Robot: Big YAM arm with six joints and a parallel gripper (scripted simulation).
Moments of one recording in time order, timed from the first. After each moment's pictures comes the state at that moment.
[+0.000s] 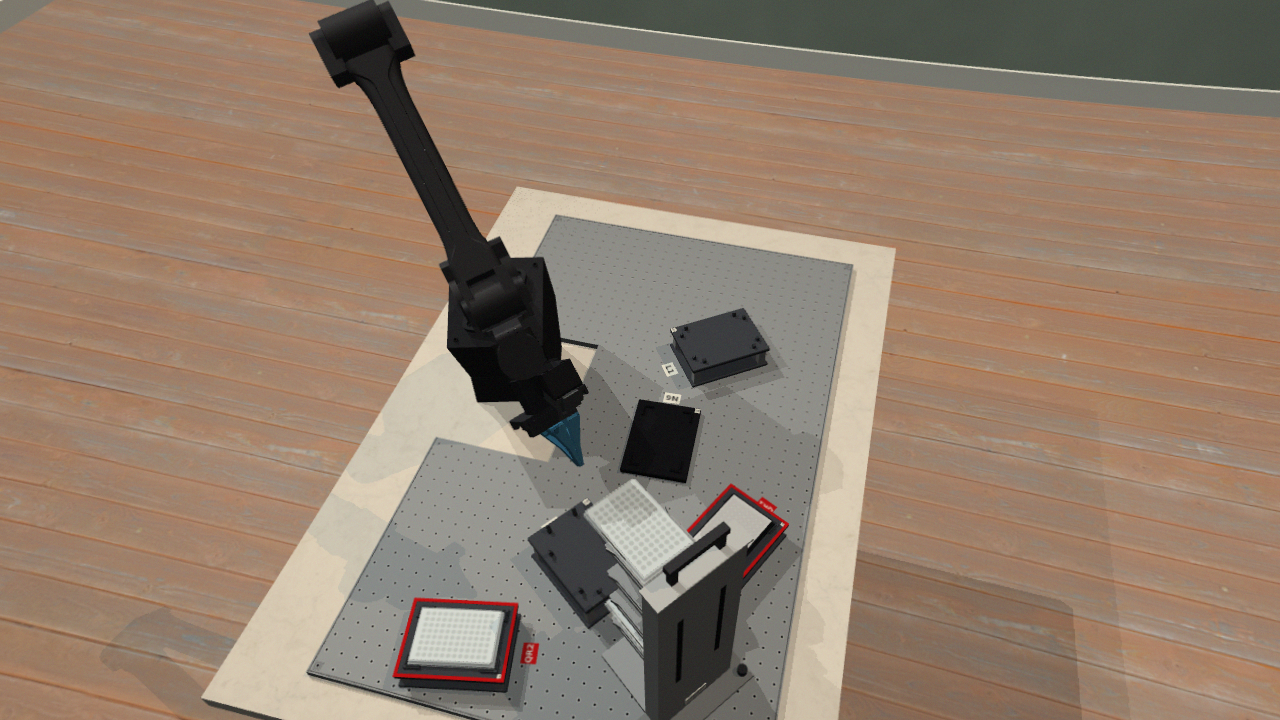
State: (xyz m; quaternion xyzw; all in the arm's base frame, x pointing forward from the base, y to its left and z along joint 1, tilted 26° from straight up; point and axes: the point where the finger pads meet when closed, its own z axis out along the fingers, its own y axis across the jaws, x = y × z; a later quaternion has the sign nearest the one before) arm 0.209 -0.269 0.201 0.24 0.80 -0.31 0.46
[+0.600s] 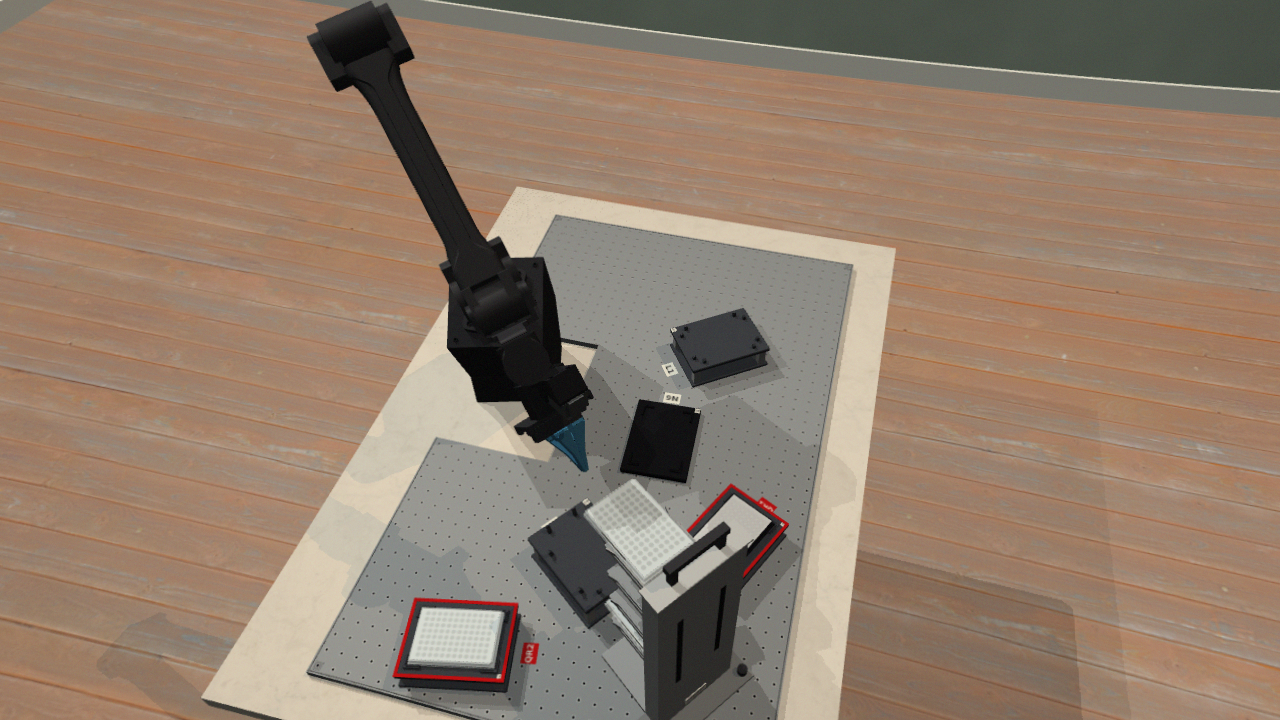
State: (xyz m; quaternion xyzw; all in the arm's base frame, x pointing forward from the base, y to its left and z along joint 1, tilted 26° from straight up) arm 0.218 -0.275 0.204 0.24 0.80 -0.31 0.46
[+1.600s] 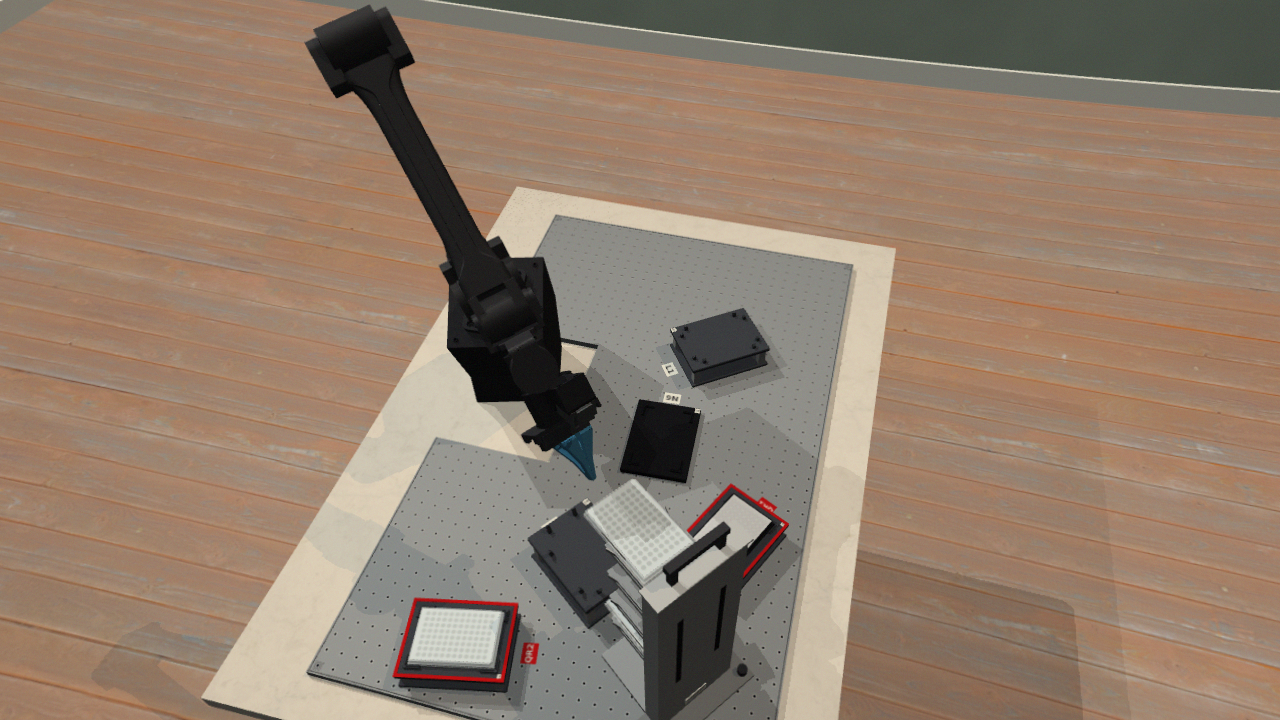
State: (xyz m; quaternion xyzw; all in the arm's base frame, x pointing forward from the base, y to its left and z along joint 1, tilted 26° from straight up) arm 0.231 -0.285 0.210 0.24 0.80 -0.31 0.46
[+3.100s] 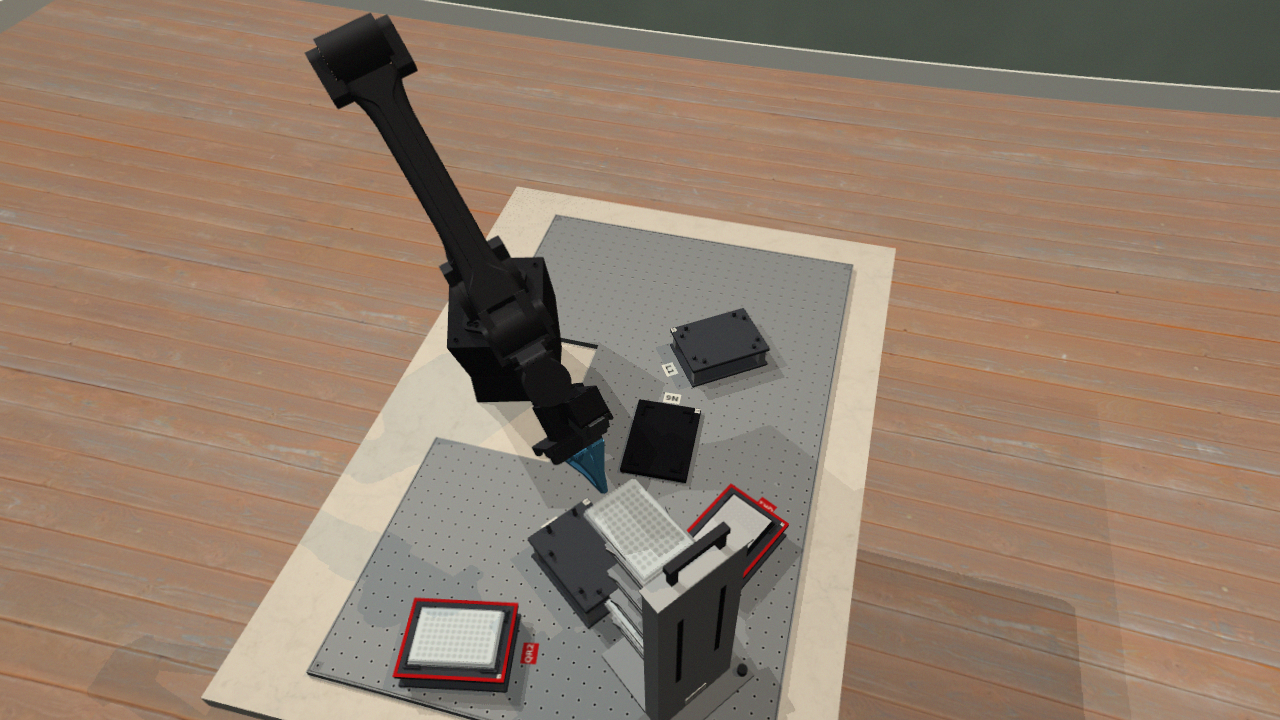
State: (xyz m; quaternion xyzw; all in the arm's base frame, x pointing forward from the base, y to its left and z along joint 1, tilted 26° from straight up) arm 0.250 -0.301 0.219 0.24 0.80 -0.31 0.46
